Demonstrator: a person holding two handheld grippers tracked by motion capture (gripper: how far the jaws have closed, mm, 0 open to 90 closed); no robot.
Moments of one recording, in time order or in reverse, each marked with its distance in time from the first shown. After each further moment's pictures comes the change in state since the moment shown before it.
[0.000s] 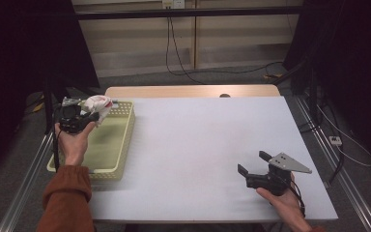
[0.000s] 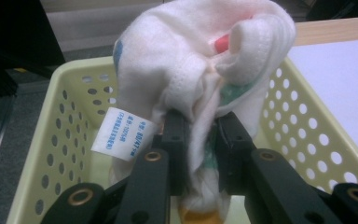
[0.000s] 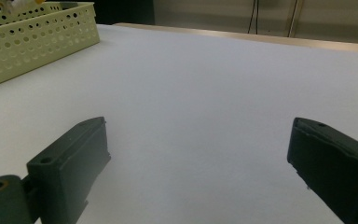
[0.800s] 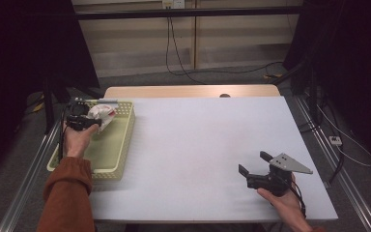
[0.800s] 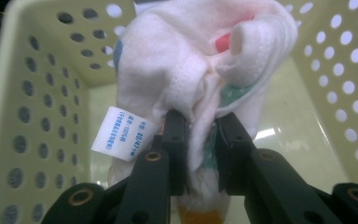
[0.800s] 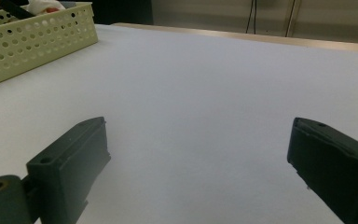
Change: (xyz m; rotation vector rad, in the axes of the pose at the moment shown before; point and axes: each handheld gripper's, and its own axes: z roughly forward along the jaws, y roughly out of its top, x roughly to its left) left arm 0.012 0.000 0.043 0.254 0.033 0.008; right arm -0.001 -0.001 -0.002 0.001 -0.010 0.002
